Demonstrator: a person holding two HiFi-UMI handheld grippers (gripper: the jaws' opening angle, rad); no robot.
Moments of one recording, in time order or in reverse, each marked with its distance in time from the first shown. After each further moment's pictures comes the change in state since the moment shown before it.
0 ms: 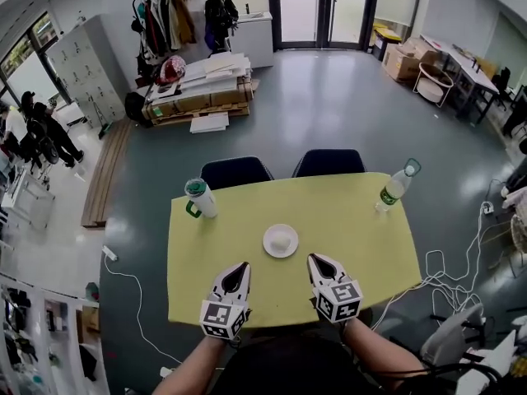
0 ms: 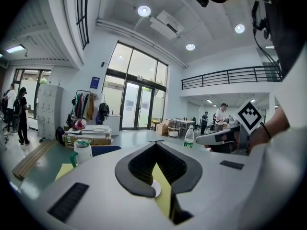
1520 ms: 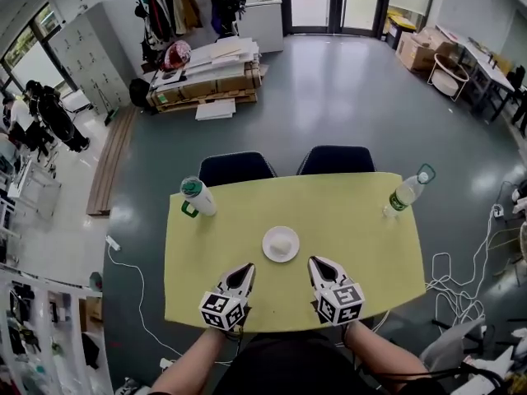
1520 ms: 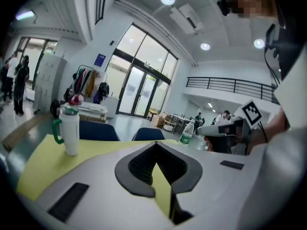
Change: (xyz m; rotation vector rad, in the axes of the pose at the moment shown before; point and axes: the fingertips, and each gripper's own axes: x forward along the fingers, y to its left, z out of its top) left arm 0.076 0.010 -0.074 -0.201 0.121 -0.071; right arm 0.038 -0.048 -0.017 0.047 0.059 0.065
